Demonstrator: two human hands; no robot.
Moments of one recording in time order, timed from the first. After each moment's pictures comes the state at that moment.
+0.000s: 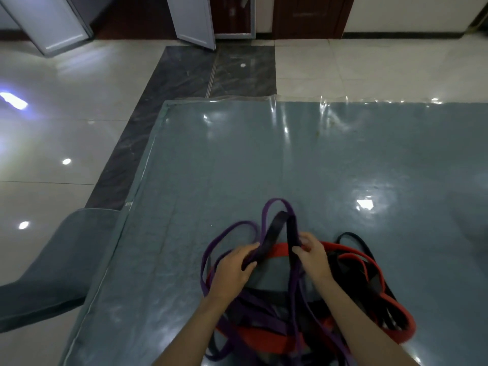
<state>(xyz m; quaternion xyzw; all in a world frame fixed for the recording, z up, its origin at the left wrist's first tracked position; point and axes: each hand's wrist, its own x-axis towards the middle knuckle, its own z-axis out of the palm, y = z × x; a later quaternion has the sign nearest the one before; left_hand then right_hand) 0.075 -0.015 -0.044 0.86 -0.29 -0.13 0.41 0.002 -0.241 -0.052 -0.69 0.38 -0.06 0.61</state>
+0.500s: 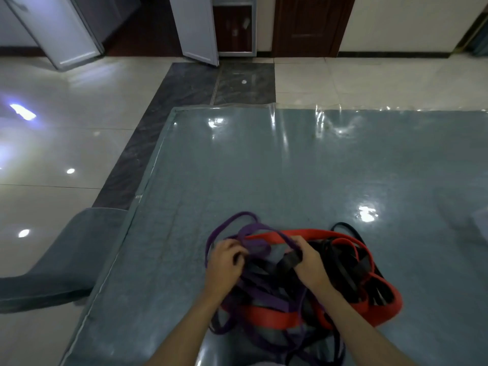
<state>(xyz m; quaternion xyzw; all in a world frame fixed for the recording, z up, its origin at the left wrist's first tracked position) 0.041 0.019 -0.037 0.90 -0.24 -0.06 0.36 -0.064 -0.205 -0.030 -0.82 0.25 -0.05 0.51</state>
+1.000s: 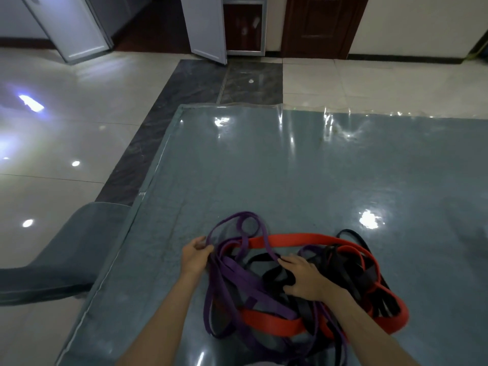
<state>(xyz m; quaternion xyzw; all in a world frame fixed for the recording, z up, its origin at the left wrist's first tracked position) 0.103 0.058 -0.048 0.79 0.19 -0.21 0.54 -0.050 -0.221 -0.041 -0.92 0.05 0.31 0.24</state>
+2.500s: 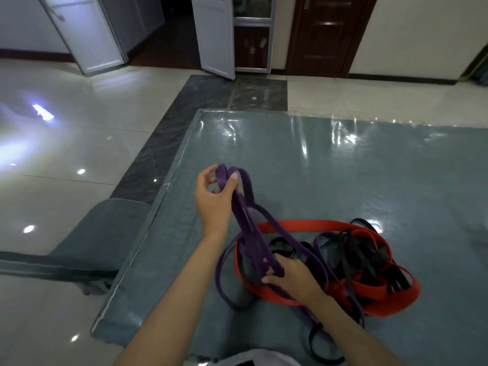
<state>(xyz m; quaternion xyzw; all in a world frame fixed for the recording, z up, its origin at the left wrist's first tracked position) 0.074 0.065 0.112 0.64 0.01 0.07 0.76 -0.086 -0.095 -0.029 -0.91 0.08 0.09 0.39</state>
